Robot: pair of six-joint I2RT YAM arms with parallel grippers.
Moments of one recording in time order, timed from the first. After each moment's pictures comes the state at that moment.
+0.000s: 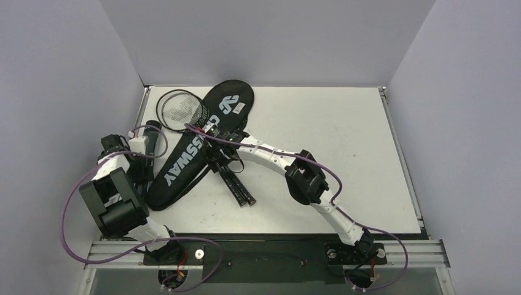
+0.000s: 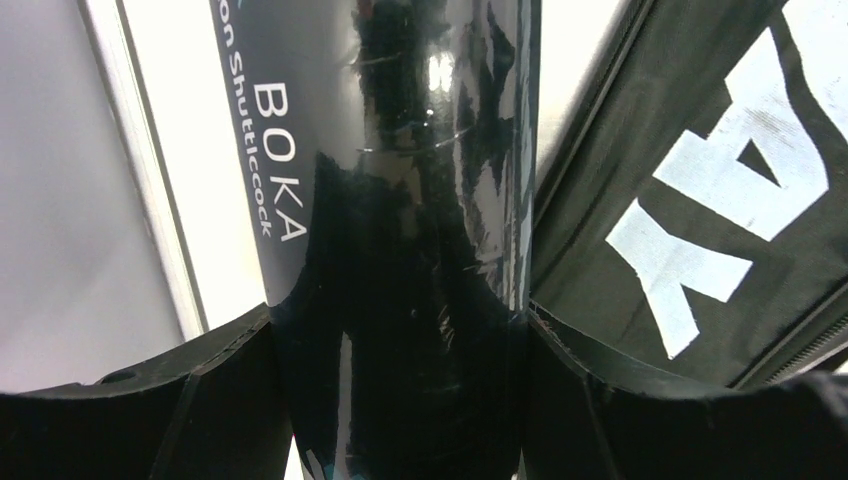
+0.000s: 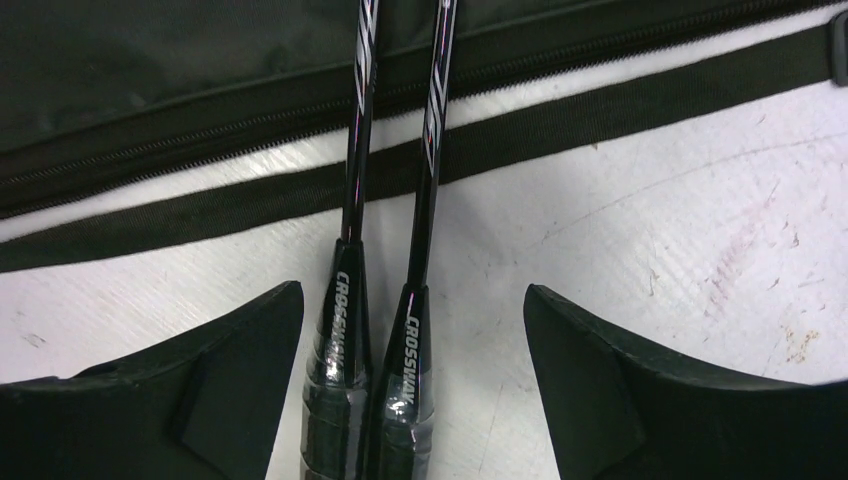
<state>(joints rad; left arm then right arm) 0.53 1.57 0.93 -0.54 0.17 0.48 0.96 2.47 2.16 -0.72 0.12 0.18</state>
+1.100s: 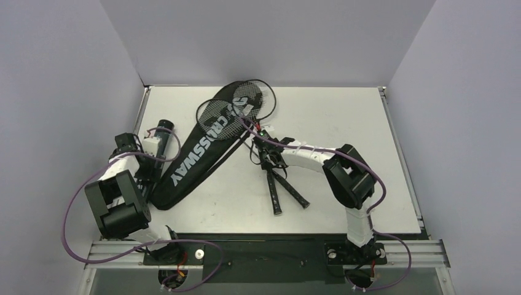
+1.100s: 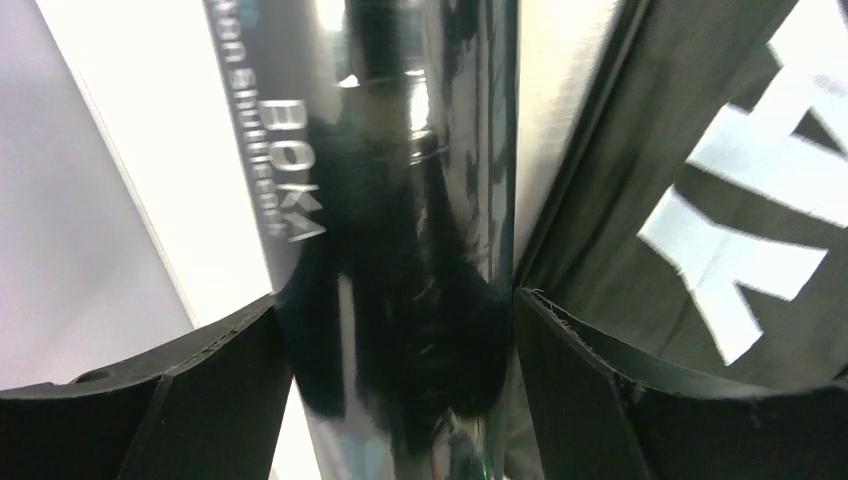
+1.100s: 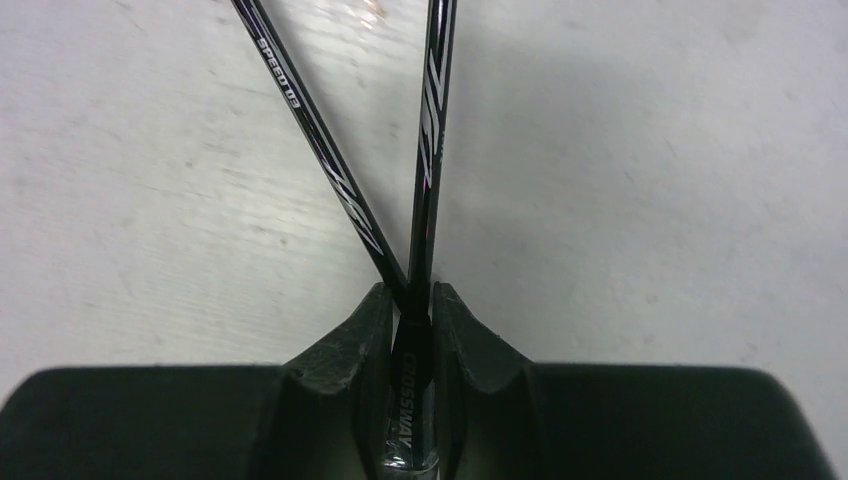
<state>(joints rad) 0.42 1.55 0.87 -0.46 0.07 0.58 0.77 2.03 1.34 -0.39 0.23 0.43</state>
